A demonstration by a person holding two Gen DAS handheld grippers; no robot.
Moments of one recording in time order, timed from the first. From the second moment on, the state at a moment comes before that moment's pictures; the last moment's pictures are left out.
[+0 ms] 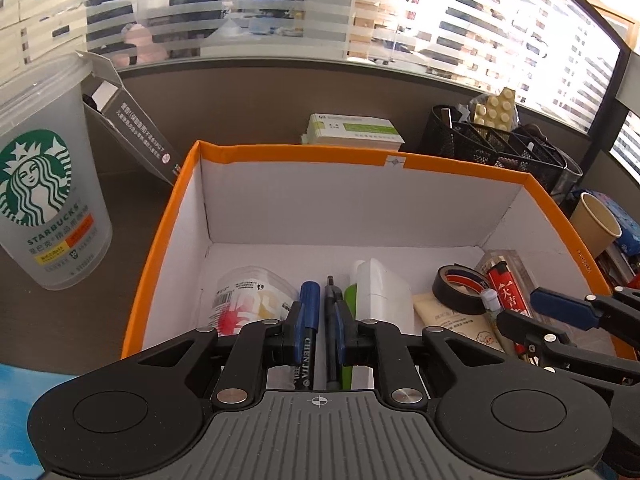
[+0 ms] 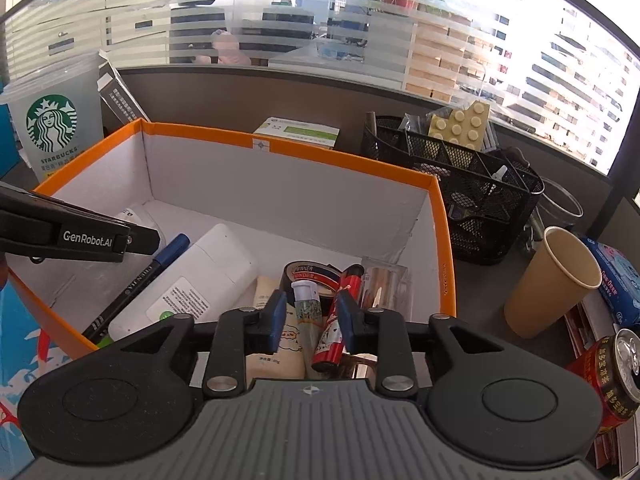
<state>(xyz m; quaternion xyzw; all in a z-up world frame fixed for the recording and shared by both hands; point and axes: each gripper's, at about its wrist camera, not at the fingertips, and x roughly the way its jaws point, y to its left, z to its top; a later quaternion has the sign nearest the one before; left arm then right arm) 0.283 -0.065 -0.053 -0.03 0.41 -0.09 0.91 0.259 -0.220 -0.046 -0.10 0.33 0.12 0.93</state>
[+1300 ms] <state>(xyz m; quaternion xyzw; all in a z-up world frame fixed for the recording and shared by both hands) 0.151 -0.029 0.021 0.02 0.27 -0.03 0.96 0.127 -0.211 0.023 -0.09 0.20 0.09 0.97</state>
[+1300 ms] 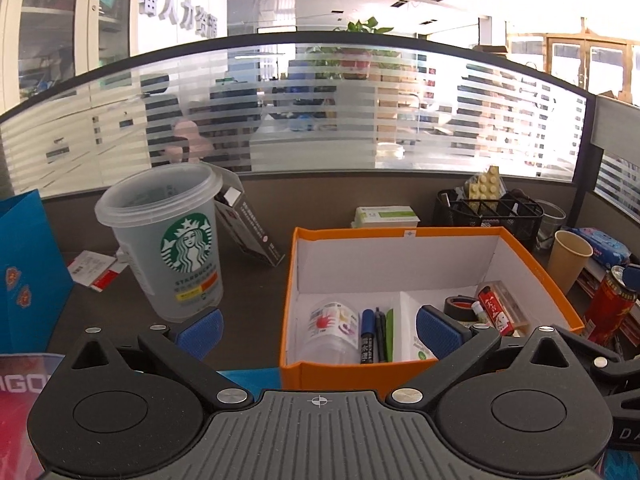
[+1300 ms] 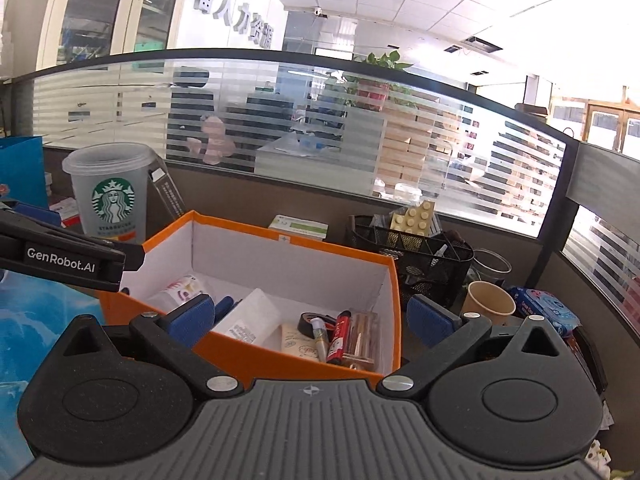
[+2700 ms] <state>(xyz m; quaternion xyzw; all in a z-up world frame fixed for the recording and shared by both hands) 0.088 -0.004 0.030 0.02 0.22 0.01 0.98 0.097 -0.182 0.010 -0.02 0.20 0.10 0.97</state>
